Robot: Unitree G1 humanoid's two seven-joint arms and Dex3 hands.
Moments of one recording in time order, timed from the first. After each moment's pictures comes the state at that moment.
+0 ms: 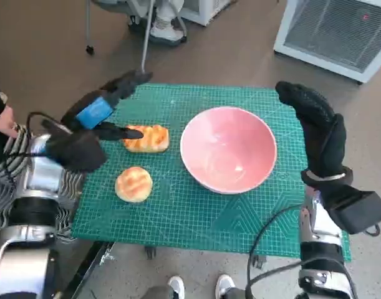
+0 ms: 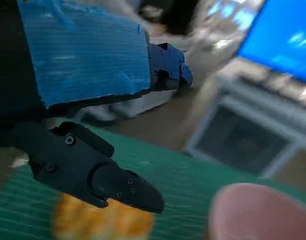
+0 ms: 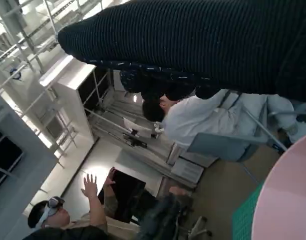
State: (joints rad) left arm -0.87 0.59 -0.08 0.81 0.43 -0.43 -0.34; right arm -0.58 -0.18 -0.17 0.56 0.23 -0.77 0.40
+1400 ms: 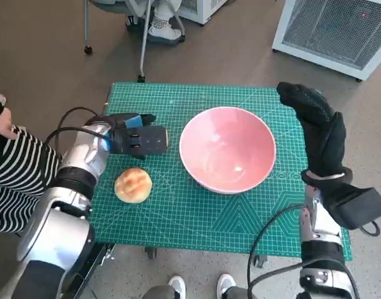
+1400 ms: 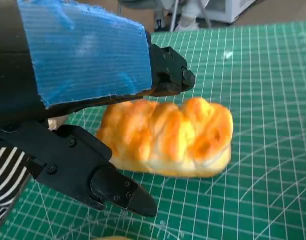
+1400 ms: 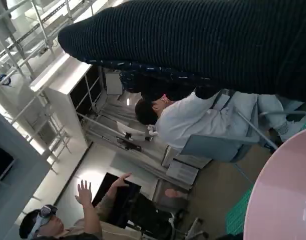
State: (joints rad) left arm -1.12 0.37 -0.49 1.35 0.68 -0.10 -0.24; right arm -0.58 -0.18 -0.17 0.59 0.23 -0.77 0.38
